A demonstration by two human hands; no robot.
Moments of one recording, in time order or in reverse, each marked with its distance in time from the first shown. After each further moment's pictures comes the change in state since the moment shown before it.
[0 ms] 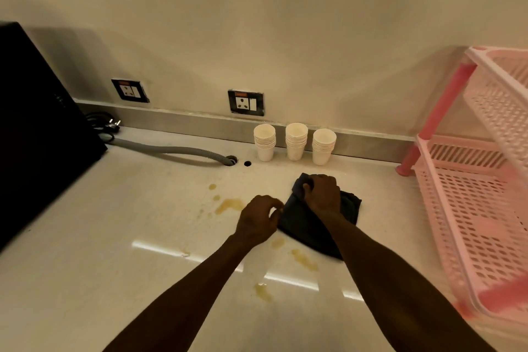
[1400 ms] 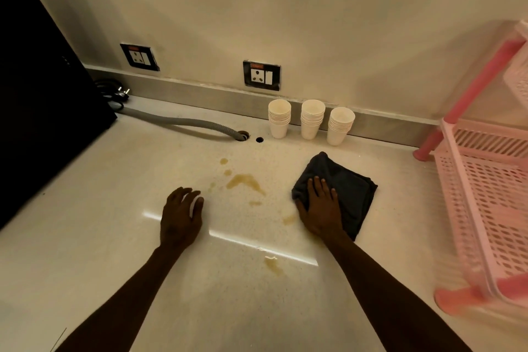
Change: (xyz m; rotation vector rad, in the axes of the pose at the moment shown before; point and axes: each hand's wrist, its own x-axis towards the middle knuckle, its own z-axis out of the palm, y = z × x) left_hand -0.115 -0.146 -0.081 0.276 0.175 -0.444; right_hand -0.070 0.013 0.065 -0.177 -0.190 -0.177
